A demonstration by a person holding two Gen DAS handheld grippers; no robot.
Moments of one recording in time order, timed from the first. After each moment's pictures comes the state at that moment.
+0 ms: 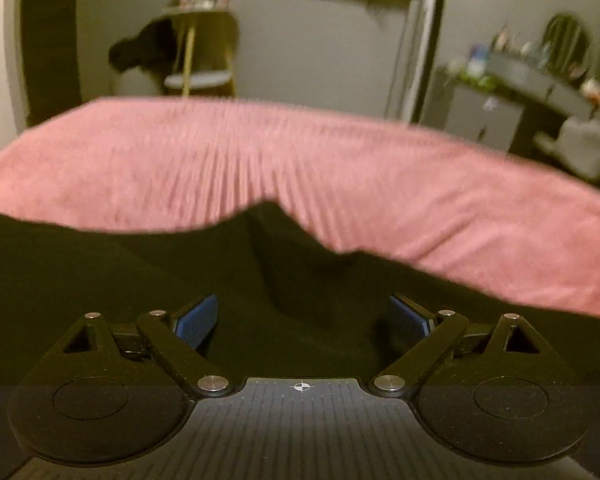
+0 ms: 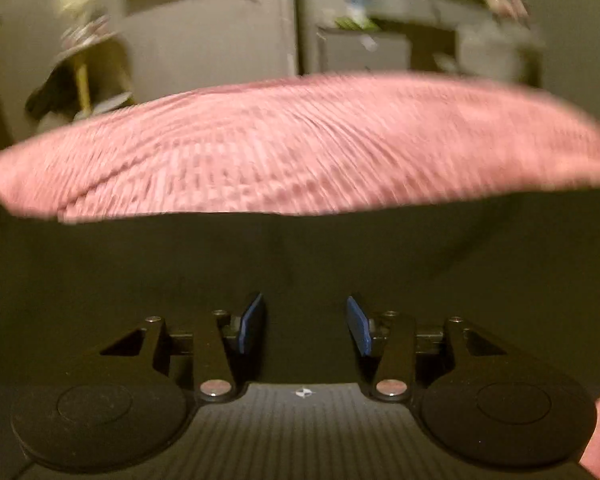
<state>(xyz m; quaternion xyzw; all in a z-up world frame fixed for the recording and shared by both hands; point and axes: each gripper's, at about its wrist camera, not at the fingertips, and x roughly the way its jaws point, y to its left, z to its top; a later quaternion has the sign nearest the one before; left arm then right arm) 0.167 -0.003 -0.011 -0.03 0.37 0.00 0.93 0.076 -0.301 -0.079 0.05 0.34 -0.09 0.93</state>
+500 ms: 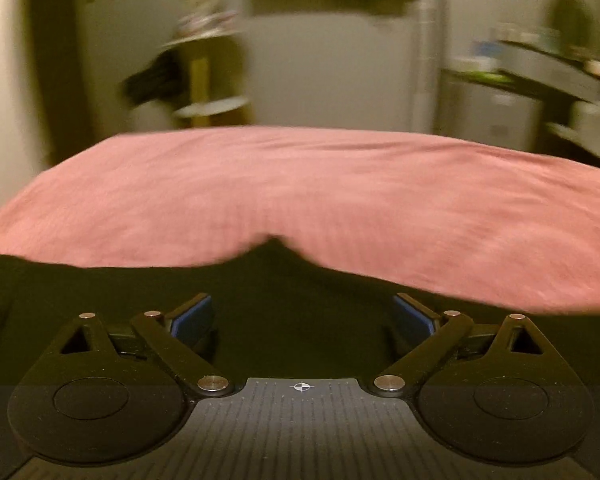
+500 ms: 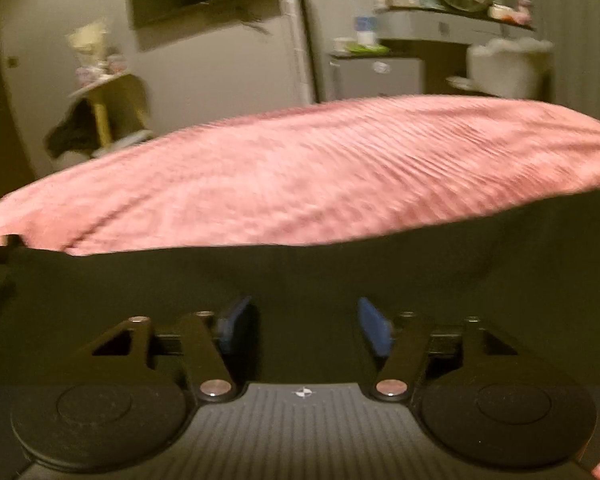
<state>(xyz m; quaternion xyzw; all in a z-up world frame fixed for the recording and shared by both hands) 0.140 -0.027 0.002 0.02 0.32 -0.01 0.95 0.077 -0.302 -0.082 0.09 0.29 -0.01 0.95</state>
